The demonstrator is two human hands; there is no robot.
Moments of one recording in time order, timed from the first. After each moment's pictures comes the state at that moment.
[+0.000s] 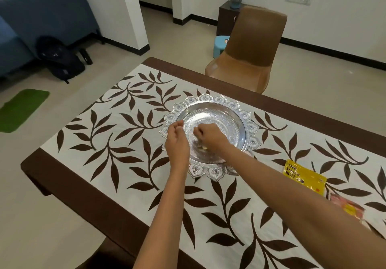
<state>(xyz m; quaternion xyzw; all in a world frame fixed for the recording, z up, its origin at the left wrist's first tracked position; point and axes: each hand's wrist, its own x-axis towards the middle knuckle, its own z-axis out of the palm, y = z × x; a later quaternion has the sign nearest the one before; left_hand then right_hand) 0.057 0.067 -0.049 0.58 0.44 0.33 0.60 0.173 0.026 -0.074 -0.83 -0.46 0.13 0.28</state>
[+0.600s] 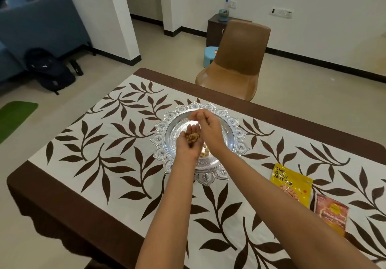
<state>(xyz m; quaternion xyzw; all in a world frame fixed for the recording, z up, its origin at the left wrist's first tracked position) 0.111 0.062 -0.035 -0.05 0.31 0.22 0.92 0.166 0.014 -0.028 -0.65 -0.26 0.19 0.69</state>
